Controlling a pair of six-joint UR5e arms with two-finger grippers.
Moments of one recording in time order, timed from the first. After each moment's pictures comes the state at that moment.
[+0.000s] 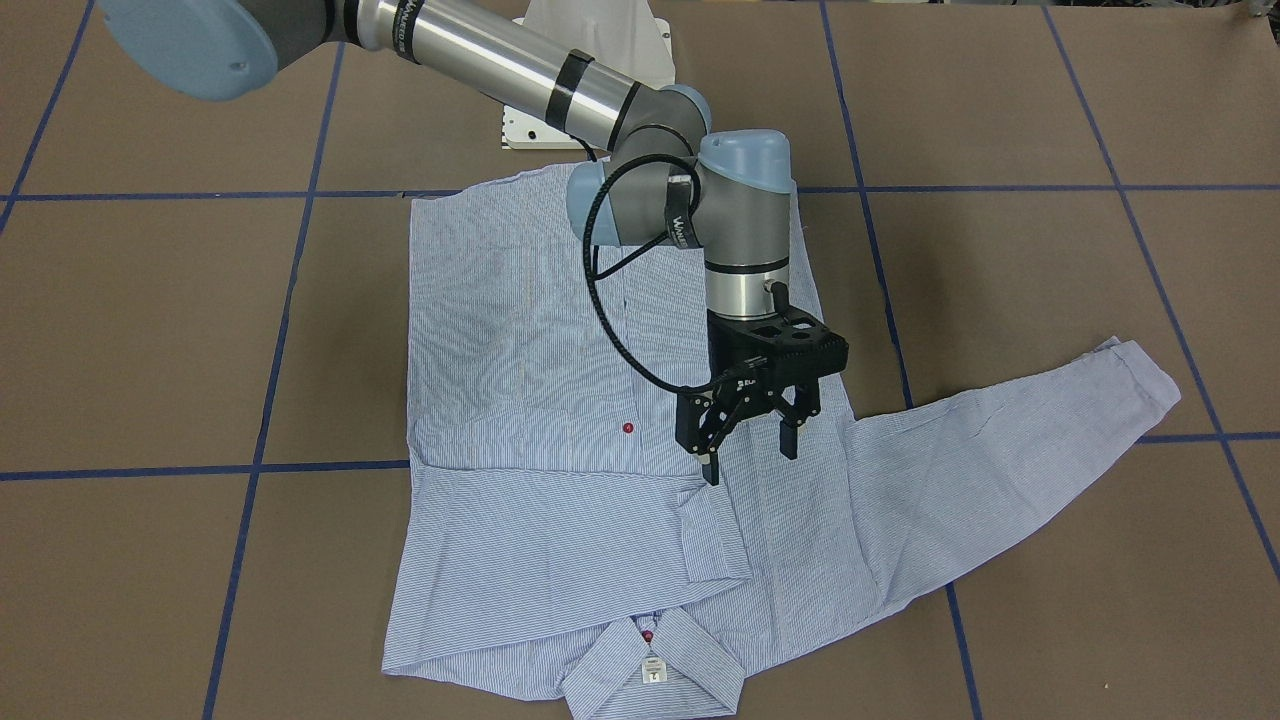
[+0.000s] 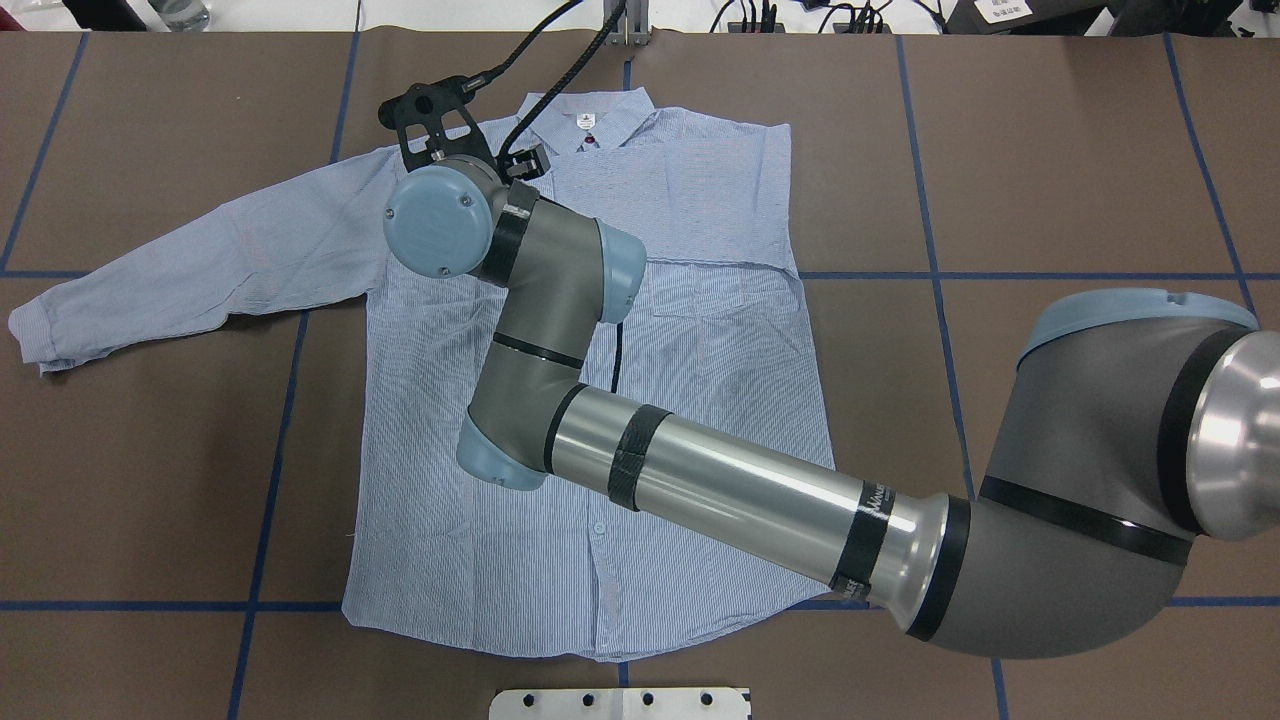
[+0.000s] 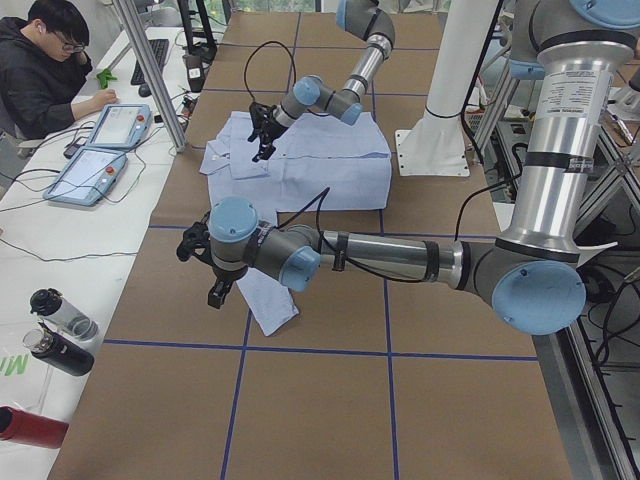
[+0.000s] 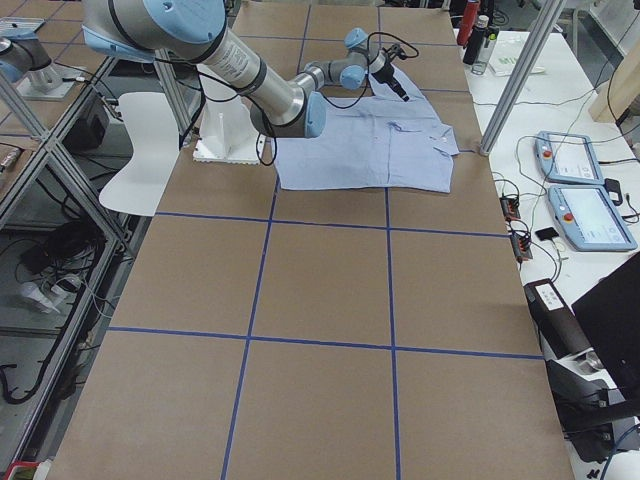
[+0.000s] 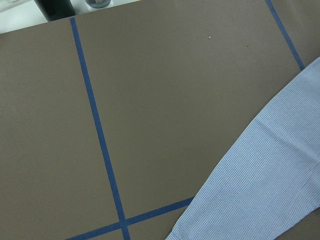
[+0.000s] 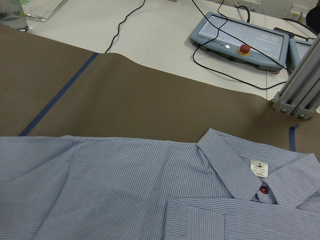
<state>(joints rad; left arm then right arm) -1.51 -1.70 -1.52 -1.97 -2.41 -0.09 0.50 -0.31 0.83 -1.01 1.27 0.91</state>
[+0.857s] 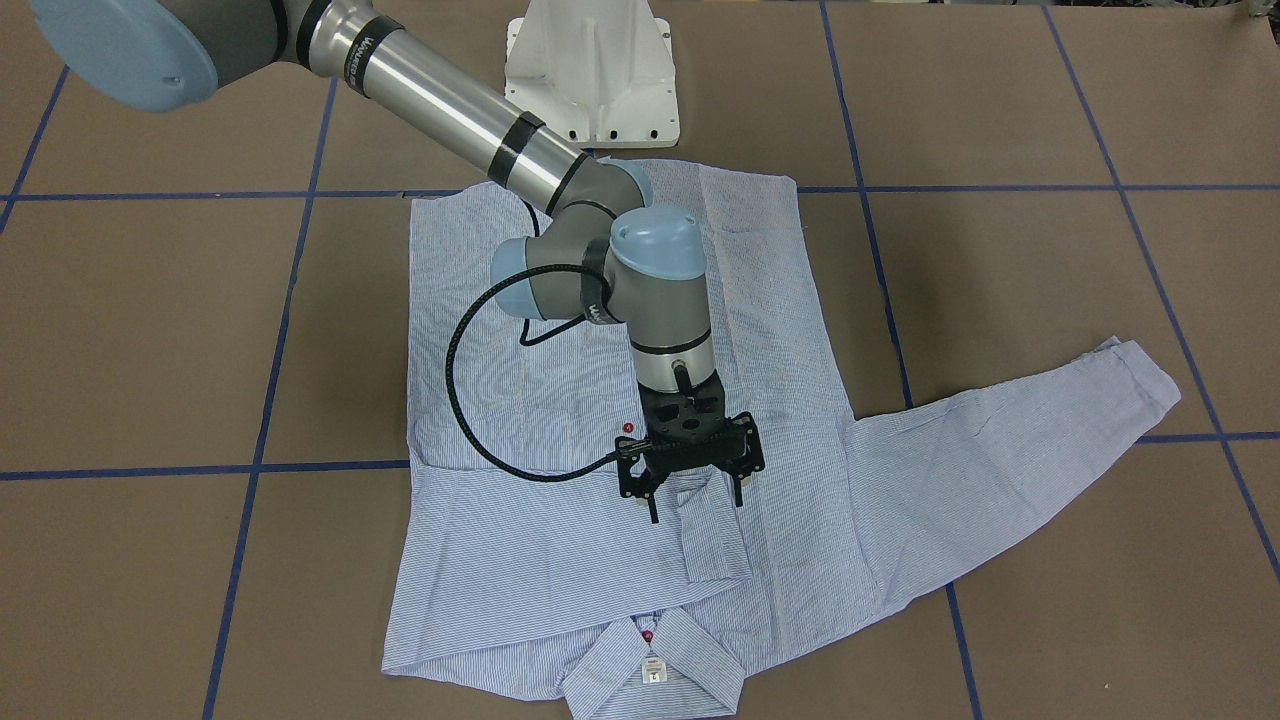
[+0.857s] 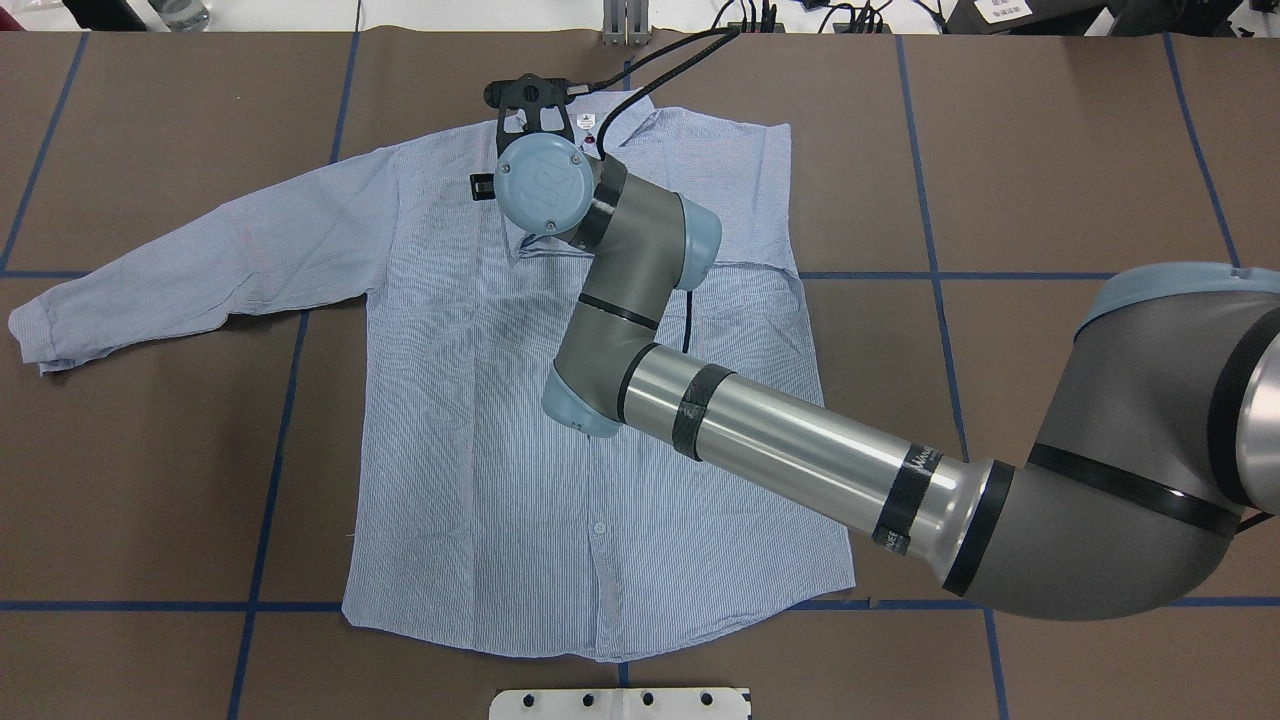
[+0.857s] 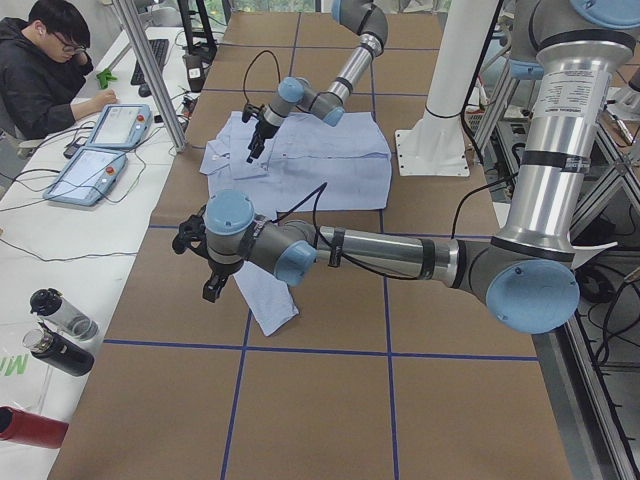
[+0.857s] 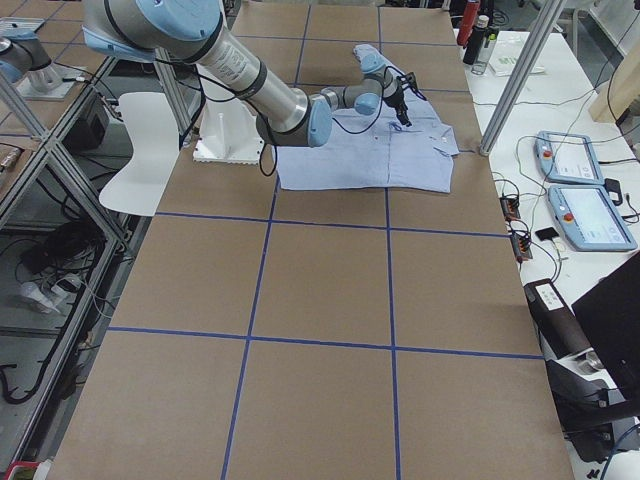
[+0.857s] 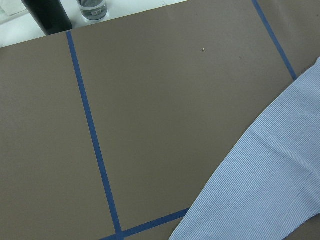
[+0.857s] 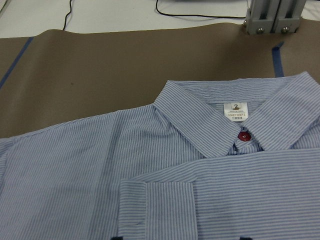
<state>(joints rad) -1.51 -1.72 -1.52 -1.97 -2.41 -0.09 0.56 -0.35 0.67 -0.80 1.45 1.15</state>
